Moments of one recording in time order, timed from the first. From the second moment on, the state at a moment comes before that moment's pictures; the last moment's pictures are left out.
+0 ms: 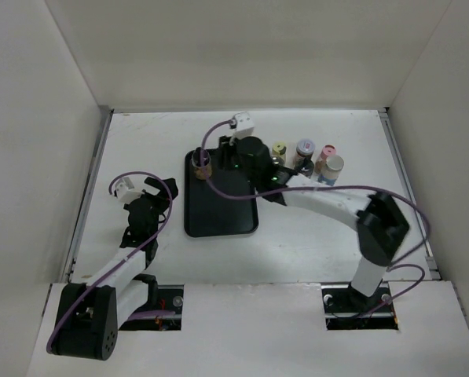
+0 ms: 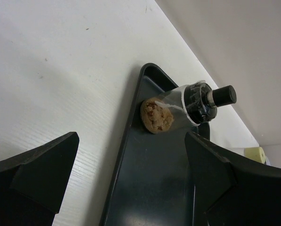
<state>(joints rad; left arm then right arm) -0.12 0.98 0.17 0.60 -0.22 -0.87 0.87 1.83 1.41 0.18 0.34 0.26</state>
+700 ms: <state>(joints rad) -0.14 1.02 0.17 0.61 -0.22 -0.88 0.63 1.49 0.91 0.21 0.42 0.30</state>
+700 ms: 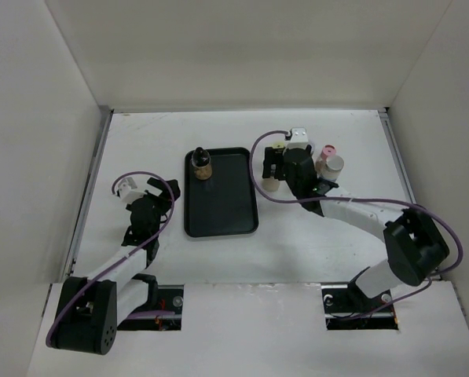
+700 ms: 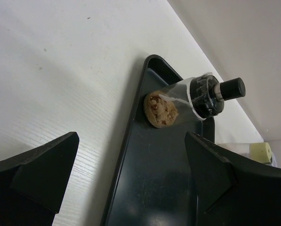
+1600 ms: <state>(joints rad) -0.15 1.04 0.17 0.62 -0.22 -0.88 0.73 1.63 1.13 0.21 0.43 0.24</state>
